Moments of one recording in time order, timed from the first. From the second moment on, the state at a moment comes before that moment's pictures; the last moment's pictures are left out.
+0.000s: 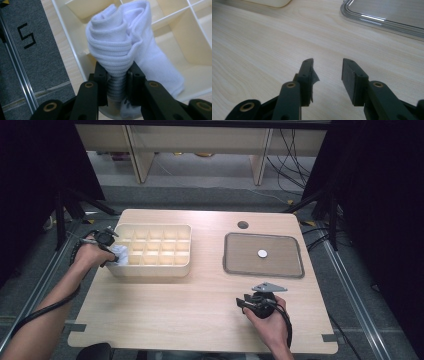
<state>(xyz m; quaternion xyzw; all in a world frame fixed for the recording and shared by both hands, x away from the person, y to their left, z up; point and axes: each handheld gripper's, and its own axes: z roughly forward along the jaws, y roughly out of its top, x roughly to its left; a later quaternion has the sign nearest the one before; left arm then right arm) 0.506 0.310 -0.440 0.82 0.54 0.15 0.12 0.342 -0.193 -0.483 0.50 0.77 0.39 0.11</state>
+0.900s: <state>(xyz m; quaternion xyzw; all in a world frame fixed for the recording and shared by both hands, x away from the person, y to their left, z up) 0.513 0.309 -0.446 0.83 0.54 0.11 0.07 0.342 -0.195 -0.483 0.49 0.77 0.39 0.12</state>
